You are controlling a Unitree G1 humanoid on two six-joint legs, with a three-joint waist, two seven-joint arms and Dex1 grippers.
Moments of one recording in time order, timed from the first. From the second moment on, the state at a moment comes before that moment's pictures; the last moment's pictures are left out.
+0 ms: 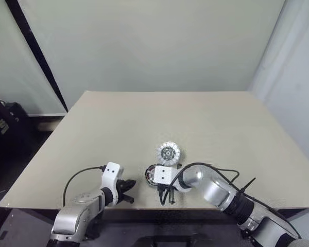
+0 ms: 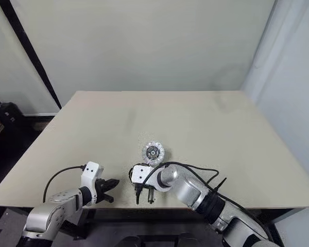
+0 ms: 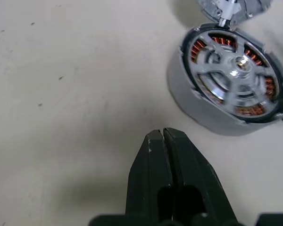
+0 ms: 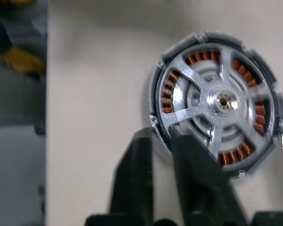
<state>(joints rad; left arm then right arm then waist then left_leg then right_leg) 0.05 0.44 0.03 -0.20 -0.41 0.79 -0.49 -0.53 -0.27 0.78 -0.03 -0.23 0.71 0.85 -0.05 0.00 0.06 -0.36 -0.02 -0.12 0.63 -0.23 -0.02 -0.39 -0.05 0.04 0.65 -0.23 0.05</state>
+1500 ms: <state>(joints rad) 0.03 0.42 0.05 -0.16 -0.37 0.73 -0.46 -0.68 -0.41 0.94 -0.06 -0.36 0.58 0.98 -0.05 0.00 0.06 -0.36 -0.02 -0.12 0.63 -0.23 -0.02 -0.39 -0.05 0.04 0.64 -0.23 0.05</state>
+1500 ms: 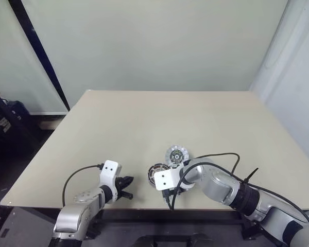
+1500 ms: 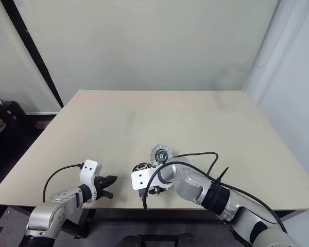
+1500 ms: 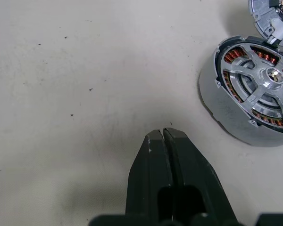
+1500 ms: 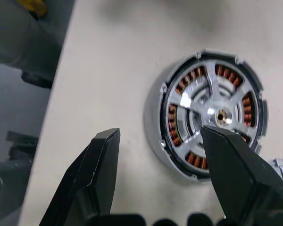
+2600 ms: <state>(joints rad) 0.03 0.41 0.03 -0.16 -0.36 0.73 -0.46 -0.54 -0.22 0.80 -0.07 -0.40 0.89 0.95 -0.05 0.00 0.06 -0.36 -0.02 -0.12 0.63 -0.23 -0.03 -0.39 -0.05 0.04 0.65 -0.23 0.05</state>
